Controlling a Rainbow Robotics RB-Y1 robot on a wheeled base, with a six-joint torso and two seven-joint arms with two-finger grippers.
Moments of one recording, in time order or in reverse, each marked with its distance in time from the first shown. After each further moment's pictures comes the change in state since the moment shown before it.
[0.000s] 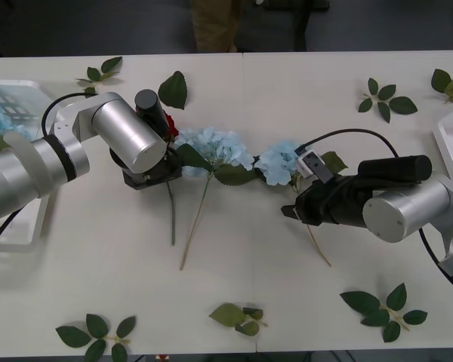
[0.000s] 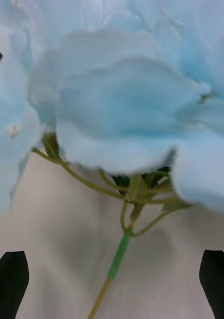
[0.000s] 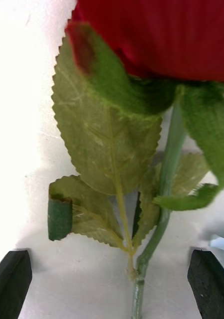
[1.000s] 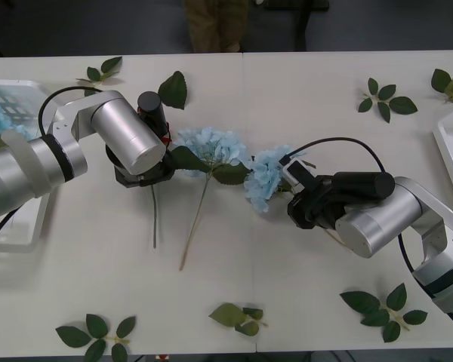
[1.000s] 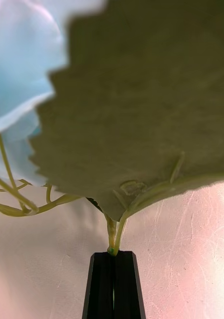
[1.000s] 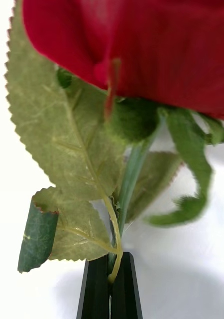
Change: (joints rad) right arm 0.000 0.072 0.063 0.000 0.332 0.016 -0.064; left arm 0.000 0.022 -0.006 -0.052 -0.072 0.080 -0.015
